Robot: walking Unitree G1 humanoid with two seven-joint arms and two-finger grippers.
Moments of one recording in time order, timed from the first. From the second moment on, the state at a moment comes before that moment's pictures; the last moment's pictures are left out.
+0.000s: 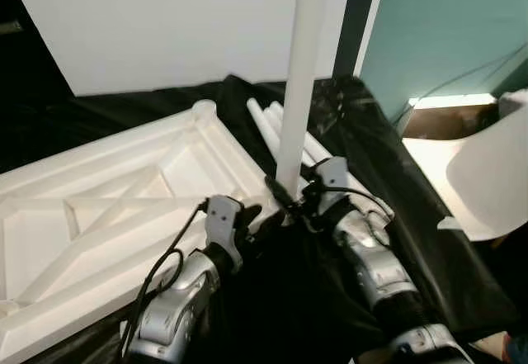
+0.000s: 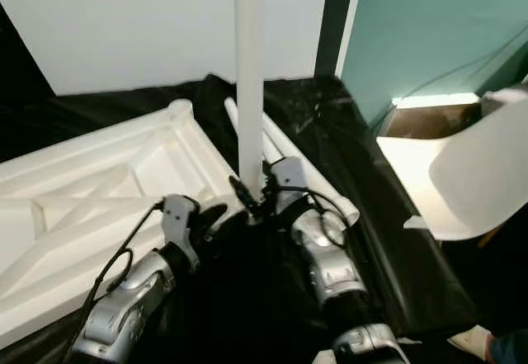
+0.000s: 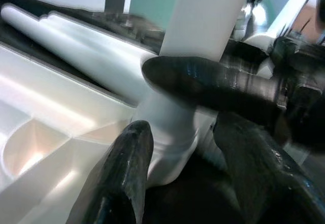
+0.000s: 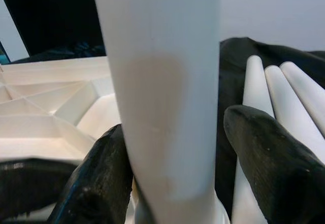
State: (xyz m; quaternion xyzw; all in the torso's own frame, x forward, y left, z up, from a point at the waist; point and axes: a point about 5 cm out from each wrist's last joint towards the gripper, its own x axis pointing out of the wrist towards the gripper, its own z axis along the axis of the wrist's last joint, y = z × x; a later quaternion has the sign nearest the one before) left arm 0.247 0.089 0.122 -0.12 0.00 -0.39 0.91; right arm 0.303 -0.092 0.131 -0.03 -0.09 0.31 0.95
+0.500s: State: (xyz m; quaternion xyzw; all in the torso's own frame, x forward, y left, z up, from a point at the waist) left arm 0.258 0.102 0.135 -0.15 -0.06 -0.35 0.92; right arm 0.267 -0.124 0.131 -0.08 -0.02 0.37 0.92
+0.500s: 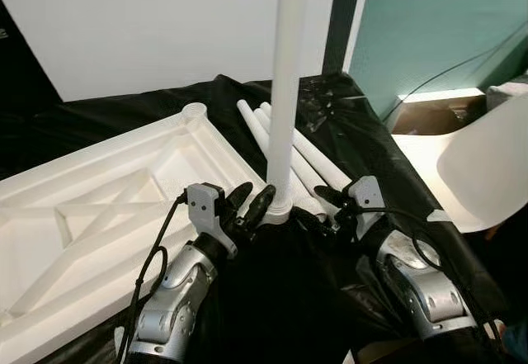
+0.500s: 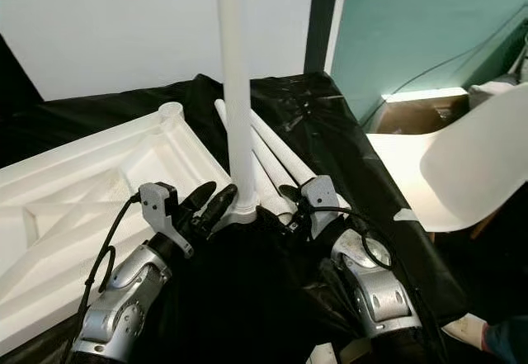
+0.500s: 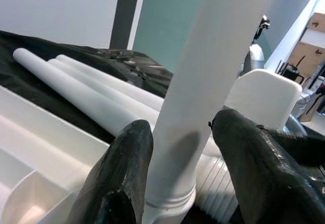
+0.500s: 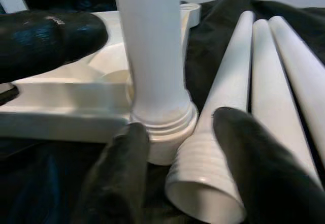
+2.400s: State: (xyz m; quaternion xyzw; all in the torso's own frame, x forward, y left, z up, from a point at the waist) left arm 0.263 0.143 0.126 -0.04 -0.09 -0.11 0.99; right arm 0.289 -0.092 0.105 0.01 -0.03 0.35 0.94
